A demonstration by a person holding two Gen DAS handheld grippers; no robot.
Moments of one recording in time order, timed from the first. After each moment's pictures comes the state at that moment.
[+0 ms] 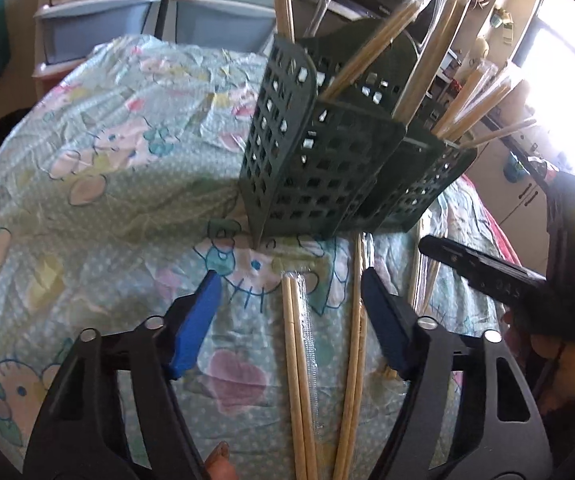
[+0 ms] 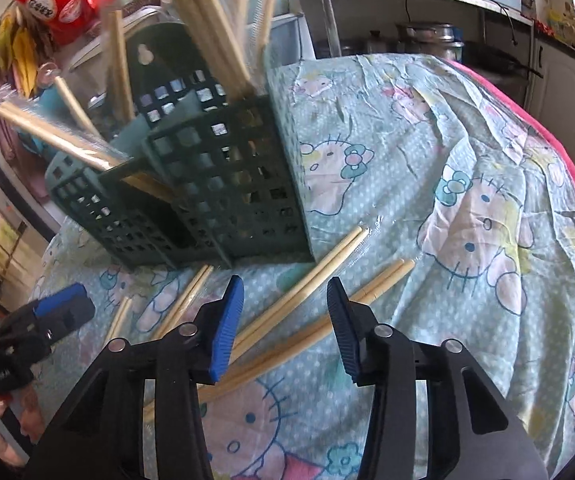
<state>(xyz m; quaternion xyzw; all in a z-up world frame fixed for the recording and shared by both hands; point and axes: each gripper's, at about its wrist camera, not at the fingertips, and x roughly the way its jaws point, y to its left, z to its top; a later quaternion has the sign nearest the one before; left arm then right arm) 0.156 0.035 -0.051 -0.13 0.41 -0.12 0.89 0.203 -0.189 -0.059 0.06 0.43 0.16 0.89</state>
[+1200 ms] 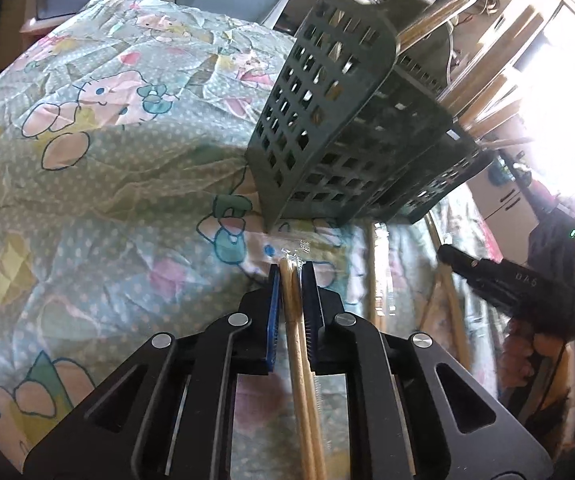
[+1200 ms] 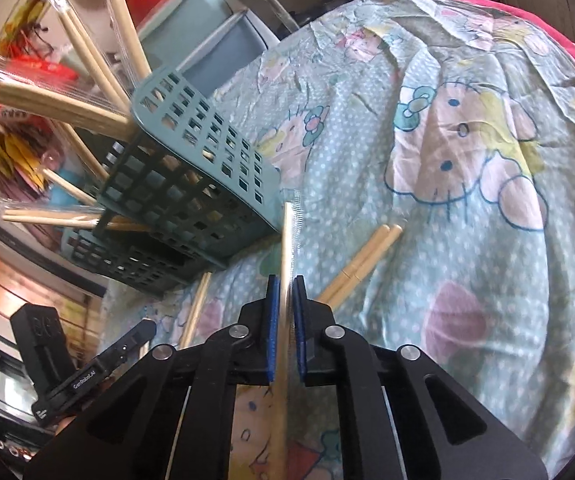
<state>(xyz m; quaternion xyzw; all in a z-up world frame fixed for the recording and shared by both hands) 0.170 0.060 -0.073 -0.18 0.44 -0.16 0.86 0.208 -0.243 -0.084 0.26 0.45 0.18 0.83</state>
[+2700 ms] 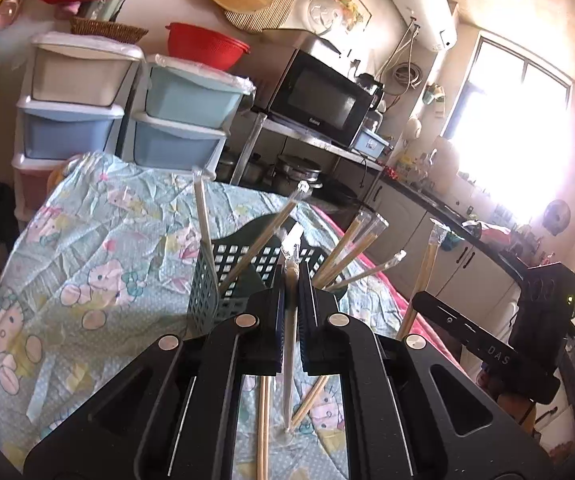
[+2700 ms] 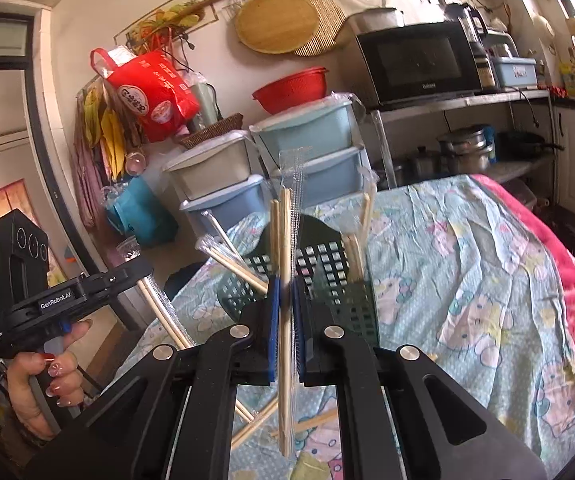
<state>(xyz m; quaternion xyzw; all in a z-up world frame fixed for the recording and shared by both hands) 0.105 0.052 0.080 -0.16 0.23 -0.20 0.94 0.114 -0.210 0.066 0.12 0.22 0.26 0.93</state>
